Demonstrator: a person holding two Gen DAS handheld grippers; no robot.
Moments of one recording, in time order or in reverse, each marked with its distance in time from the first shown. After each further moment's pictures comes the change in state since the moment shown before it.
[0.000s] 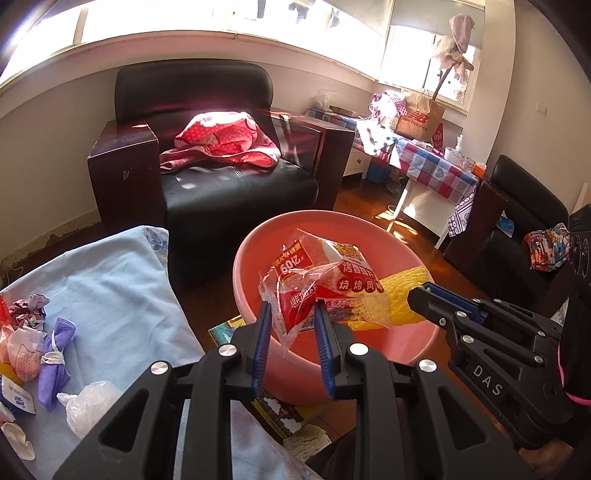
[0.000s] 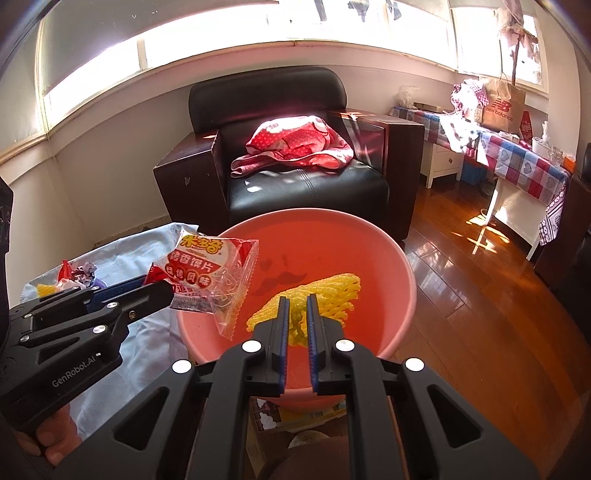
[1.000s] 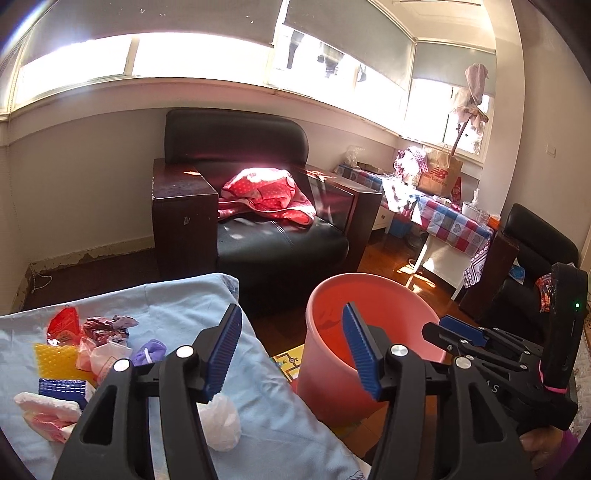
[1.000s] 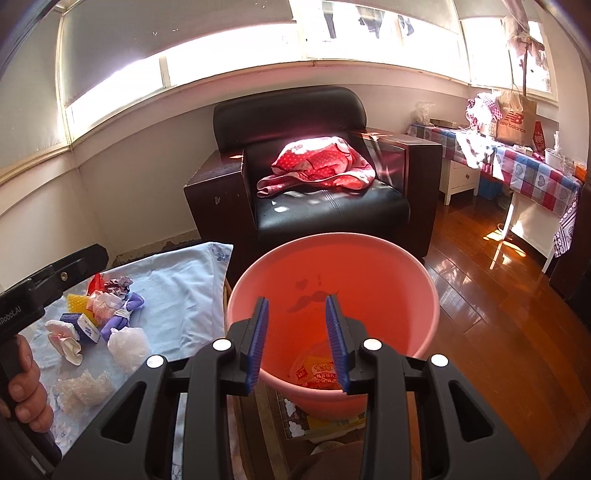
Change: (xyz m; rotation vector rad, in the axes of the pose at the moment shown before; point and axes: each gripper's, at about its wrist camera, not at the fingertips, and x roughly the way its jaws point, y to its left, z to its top) left arm -0.113 0.054 -0.001 -0.066 -0.223 0.095; right arm -0.033 0.022 0.004 -0.012 -0.083 0.091
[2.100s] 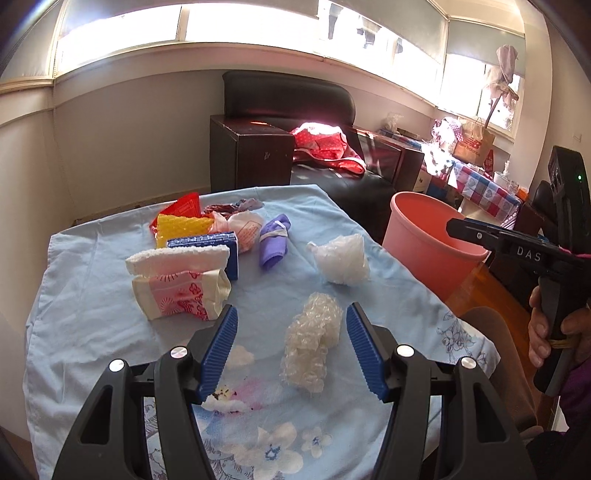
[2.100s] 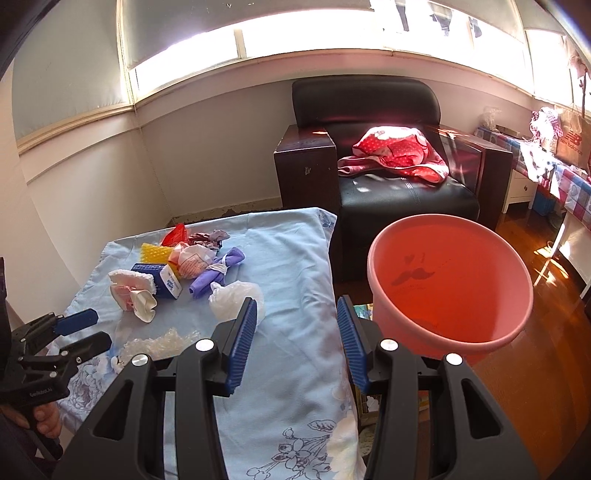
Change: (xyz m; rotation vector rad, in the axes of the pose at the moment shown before) left arm -0.112 0.104 -0.118 -0.026 0.165 0.121; right arm -0.014 0.110 -0.032 -0.135 0.084 0.197
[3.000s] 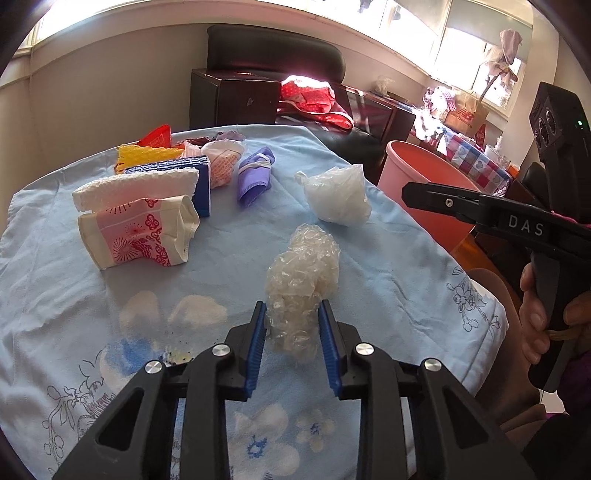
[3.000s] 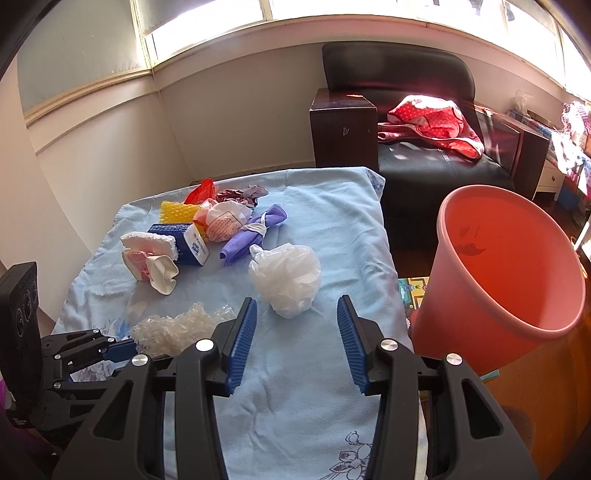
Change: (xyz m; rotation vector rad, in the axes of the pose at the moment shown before) left arm 0.051 0.000 -0.024 -0.013 0.148 -0.087; right arm 0.049 0.040 -0.012 -0.041 0.138 0.068
